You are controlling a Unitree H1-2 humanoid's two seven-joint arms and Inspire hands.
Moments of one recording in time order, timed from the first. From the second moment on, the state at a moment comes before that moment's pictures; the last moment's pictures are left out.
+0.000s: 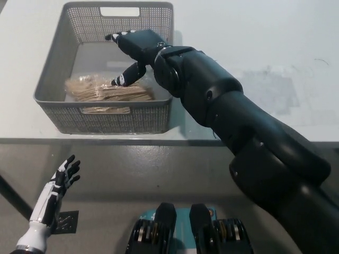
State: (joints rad) left_arm -0.10 0.22 0.13 0.32 -0.04 -0.34 -0.20; right_arm -1.45 0.12 0.67 1.43 -0.59 -0.14 0.06
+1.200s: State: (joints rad) left_arm -0.11 0.15 0.18 0.32 -0.14 -0.33 -0.18; right_arm -1.06 -0.29 -0.05 0.66 -0.23 -0.24 0.09
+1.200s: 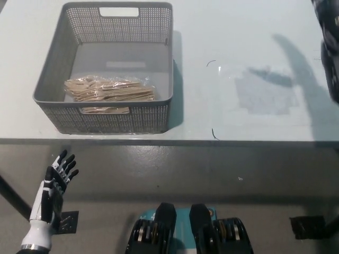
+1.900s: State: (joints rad) left_arm -0.08 0.13 0.21 0.32 -0.14 -0.33 -0.17; right_arm -0.23 -0.07 -0.16 0.06 0.07 -0.17 0.10
